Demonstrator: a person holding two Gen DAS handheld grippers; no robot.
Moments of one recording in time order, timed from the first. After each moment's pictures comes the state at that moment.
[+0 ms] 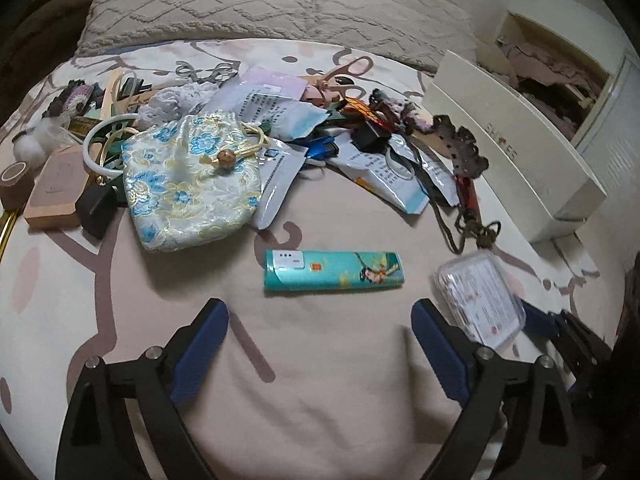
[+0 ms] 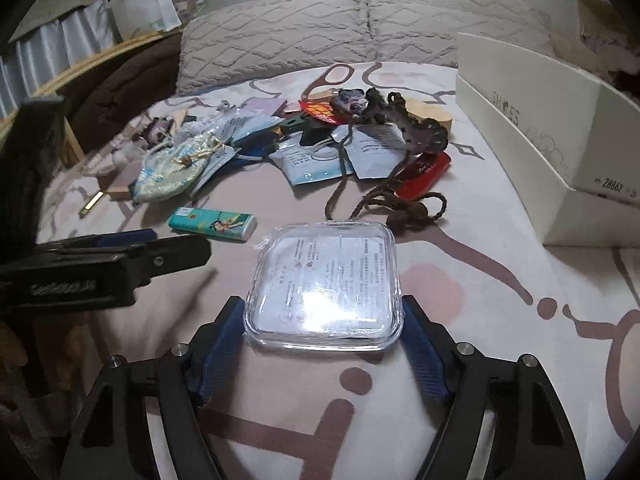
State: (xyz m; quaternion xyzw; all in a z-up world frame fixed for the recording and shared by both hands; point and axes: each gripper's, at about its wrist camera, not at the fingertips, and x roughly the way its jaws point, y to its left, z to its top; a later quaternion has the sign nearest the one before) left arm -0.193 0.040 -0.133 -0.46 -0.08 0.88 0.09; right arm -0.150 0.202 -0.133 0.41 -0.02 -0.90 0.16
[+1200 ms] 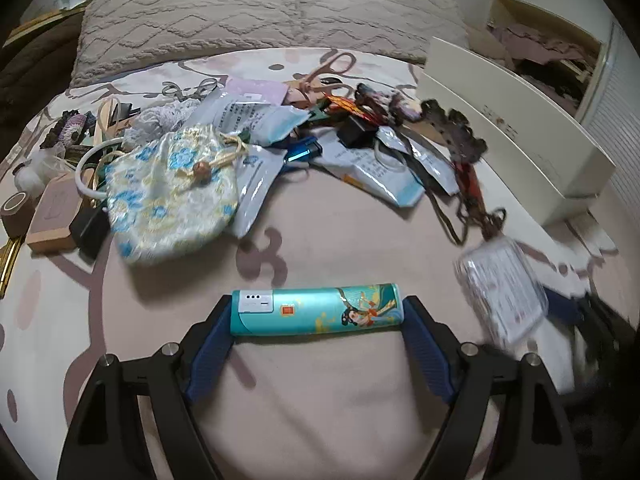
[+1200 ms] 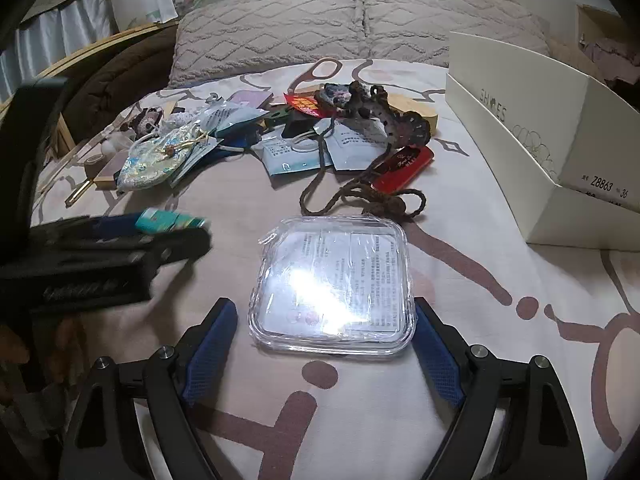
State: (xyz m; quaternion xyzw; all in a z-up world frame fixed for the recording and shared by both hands) left arm -0.185 0.058 -0.139 -0.45 -0.02 0.89 0.09; right arm -0.151 0.209 -0.140 0.41 0.00 -0.90 0.14
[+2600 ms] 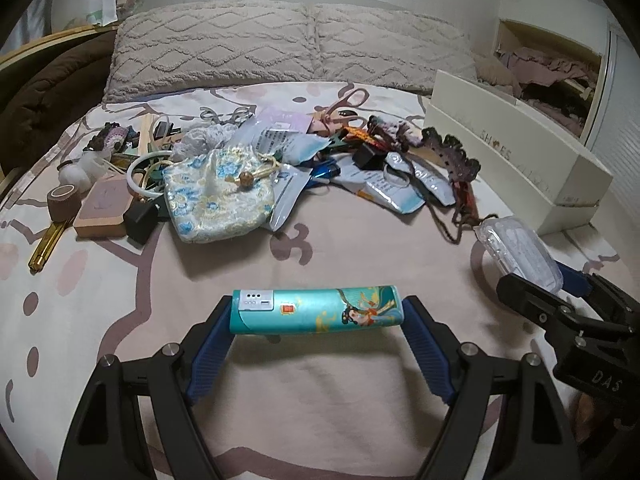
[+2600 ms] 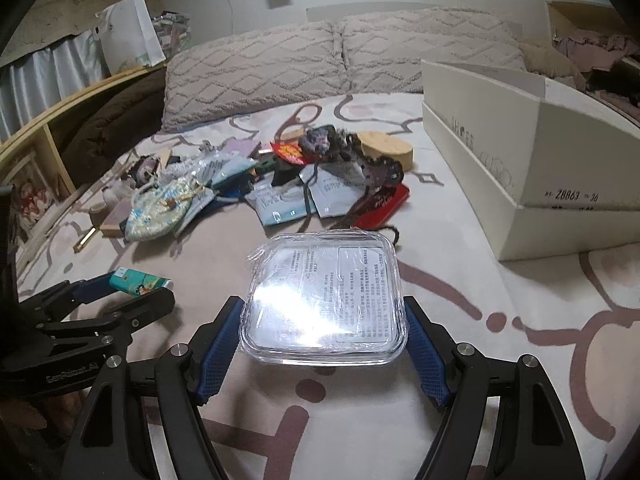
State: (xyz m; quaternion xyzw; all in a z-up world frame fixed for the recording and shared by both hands) left arm -0.151 0.052 -0.124 -0.39 -0.03 0.92 0.05; right arm -0.142 0.222 -0.116 0.36 -0.04 -0.92 0.12
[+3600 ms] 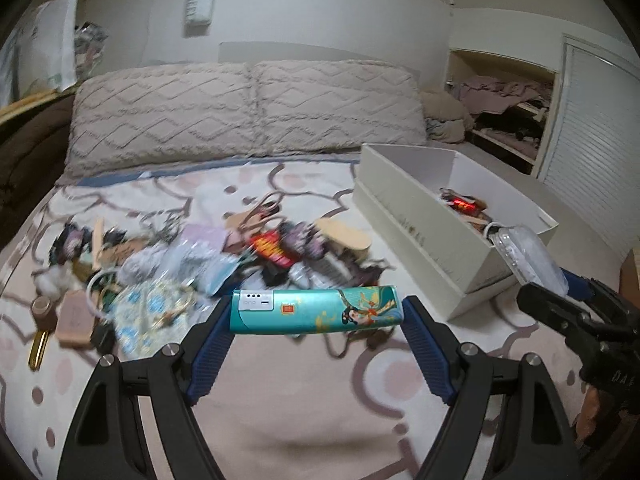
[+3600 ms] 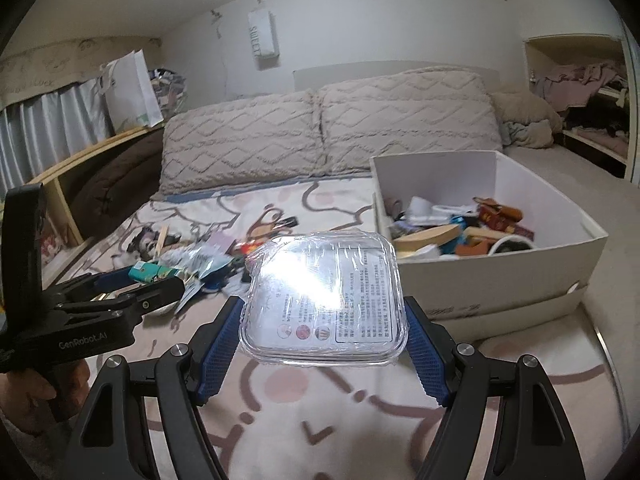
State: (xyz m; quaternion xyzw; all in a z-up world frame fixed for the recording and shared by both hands) left arm -0.171 0.121 -0.028 -0.31 -0.01 0.94 0.12; right arm -0.128 0.306 -0.023 0.28 -0.05 -0.95 0.11
